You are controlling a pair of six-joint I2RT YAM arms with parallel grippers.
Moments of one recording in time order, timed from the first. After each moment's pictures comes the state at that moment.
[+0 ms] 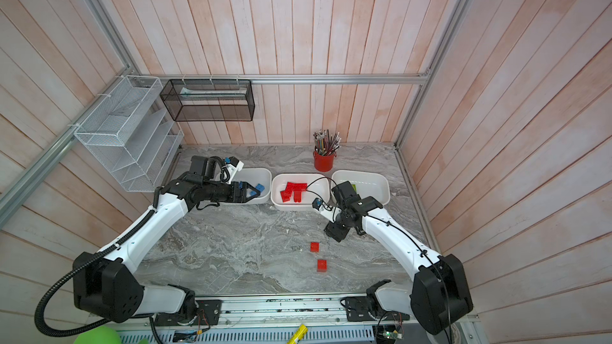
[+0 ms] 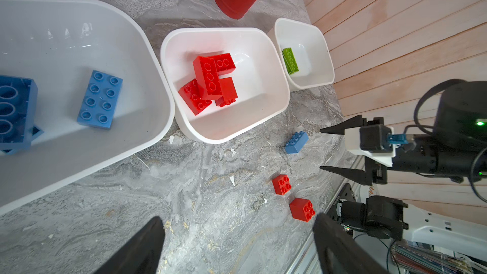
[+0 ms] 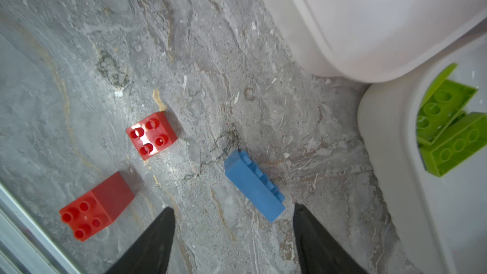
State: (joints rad) left arm -0.27 1.39 1.16 -0.64 0.62 -0.20; right arm 0.46 1.28 0.90 -0.87 -0.10 -0.54
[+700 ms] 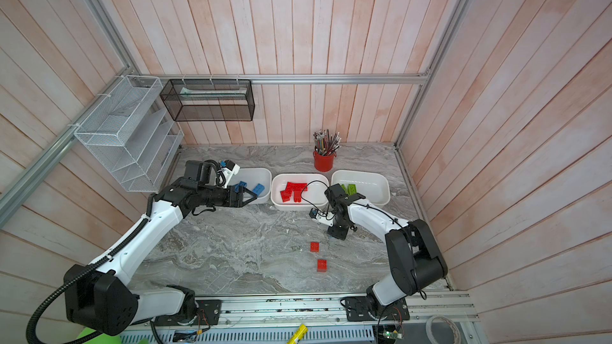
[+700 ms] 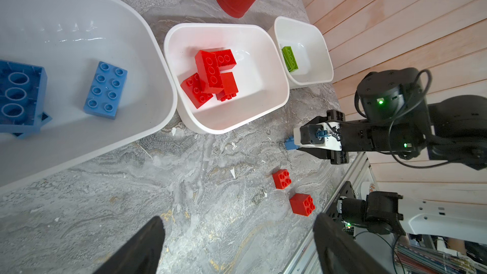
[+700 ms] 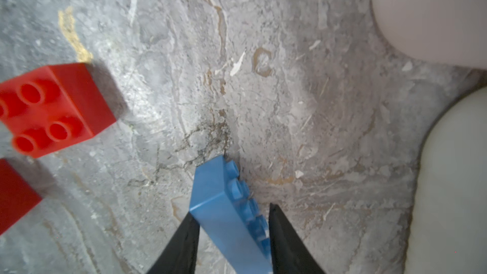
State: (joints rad) left arm -0.26 1.31 1.10 -0.64 0.62 -0.20; right arm 0.45 1.55 0.91 -0.78 -0.01 -0.74
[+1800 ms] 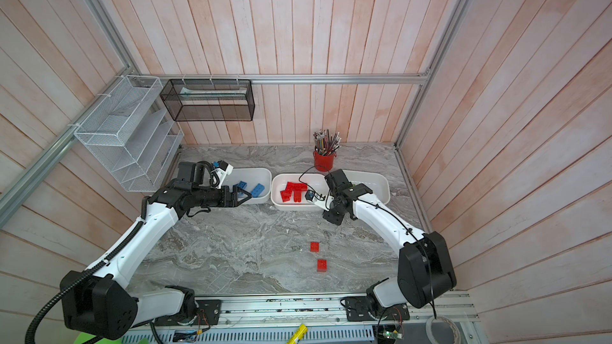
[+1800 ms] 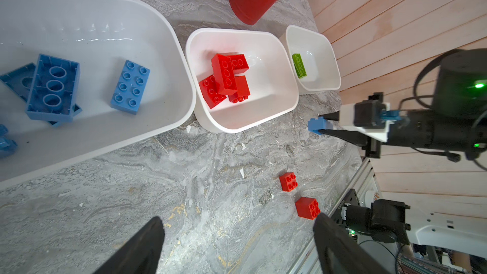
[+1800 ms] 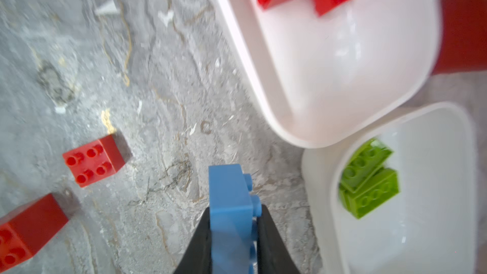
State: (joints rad) left arm -0.20 1.28 1.08 -0.65 0.62 -0.19; right arm 0.47 1.43 1.11 -0.80 -0.07 -0.70
